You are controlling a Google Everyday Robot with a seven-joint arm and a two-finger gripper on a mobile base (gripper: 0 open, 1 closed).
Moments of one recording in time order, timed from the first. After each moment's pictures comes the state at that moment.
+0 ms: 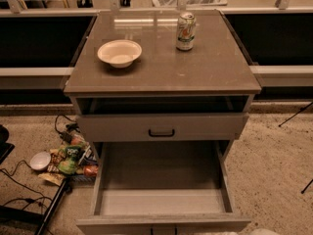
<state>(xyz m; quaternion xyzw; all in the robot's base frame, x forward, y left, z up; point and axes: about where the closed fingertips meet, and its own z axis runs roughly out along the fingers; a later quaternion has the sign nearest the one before) 0.293 -0.172 0.380 -0.47 0.84 0.18 0.22</state>
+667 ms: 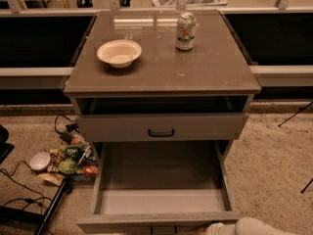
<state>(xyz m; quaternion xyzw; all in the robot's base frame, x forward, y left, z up) 0.338 -0.143 0.322 -0.48 0.81 0.23 0.25</state>
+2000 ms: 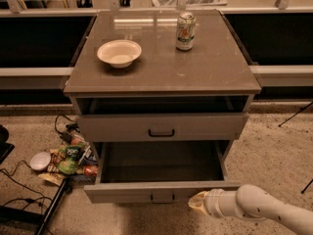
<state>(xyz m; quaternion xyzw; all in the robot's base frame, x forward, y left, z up) 0.449 -0.153 0.377 -0.50 0.78 0.20 0.32</state>
